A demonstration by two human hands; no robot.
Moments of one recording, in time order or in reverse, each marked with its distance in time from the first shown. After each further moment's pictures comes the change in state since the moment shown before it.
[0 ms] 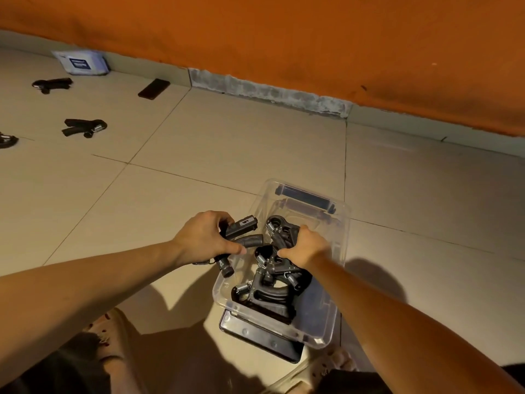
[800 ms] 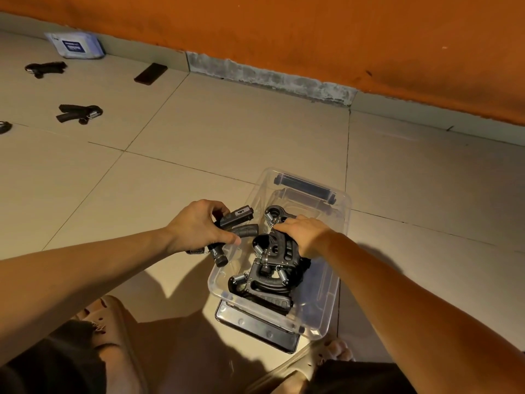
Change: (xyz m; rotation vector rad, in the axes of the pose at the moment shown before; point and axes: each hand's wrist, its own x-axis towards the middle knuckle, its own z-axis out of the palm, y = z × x) left_hand 0.004 -0.005 -0.001 -0.144 -0.056 -0.010; right_hand 0.024 0.011 -0.016 -0.494 -0.231 -0.552
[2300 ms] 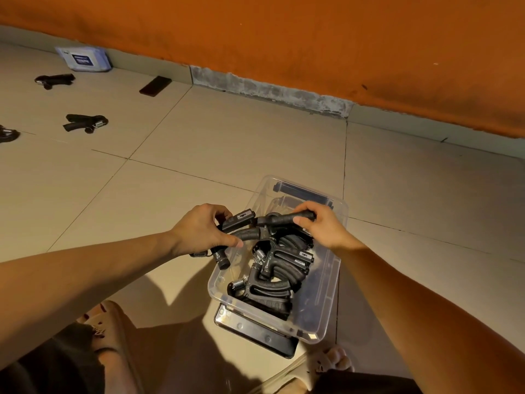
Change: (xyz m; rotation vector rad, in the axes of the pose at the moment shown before) left_hand -0.002 0.005 0.002 0.002 0.030 0.031; right_hand -0.030 0.019 -0.017 1.045 0.514 0.112
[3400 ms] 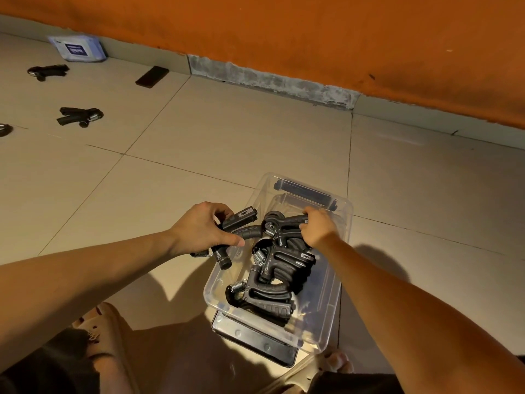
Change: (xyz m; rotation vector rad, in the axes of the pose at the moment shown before) left_hand 0.015 0.000 0.002 -0.044 -0.017 -0.003; right_hand 0.039 0.031 0.028 -0.542 0.028 0.274
